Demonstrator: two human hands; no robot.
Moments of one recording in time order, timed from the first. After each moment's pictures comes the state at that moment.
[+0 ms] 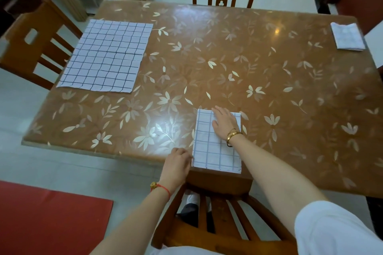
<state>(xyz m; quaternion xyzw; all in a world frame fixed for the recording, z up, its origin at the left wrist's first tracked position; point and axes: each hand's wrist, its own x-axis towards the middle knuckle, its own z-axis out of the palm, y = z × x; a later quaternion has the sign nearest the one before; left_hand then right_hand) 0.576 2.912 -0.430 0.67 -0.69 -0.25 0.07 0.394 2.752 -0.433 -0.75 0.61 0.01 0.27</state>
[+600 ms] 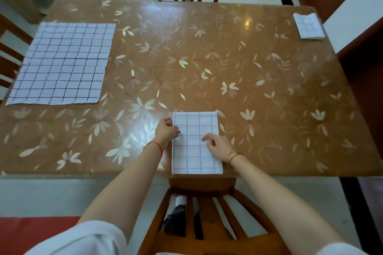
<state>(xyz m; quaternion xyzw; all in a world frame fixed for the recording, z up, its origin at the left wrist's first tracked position) 0.544 2.769 -0.437 0.71 -0.25 -0.58 0.31 0.327 2.808 -0.452 -0.65 0.61 -0.06 0.44</state>
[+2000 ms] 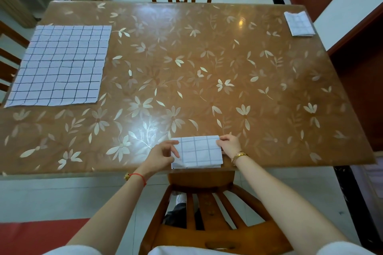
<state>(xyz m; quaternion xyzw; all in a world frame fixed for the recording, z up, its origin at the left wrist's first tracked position) 0.581 2.863 -0.432 0.61 -0.53 -0.56 0.18 0.314 2.832 -0.439 -0.32 0.77 -0.19 0.52</state>
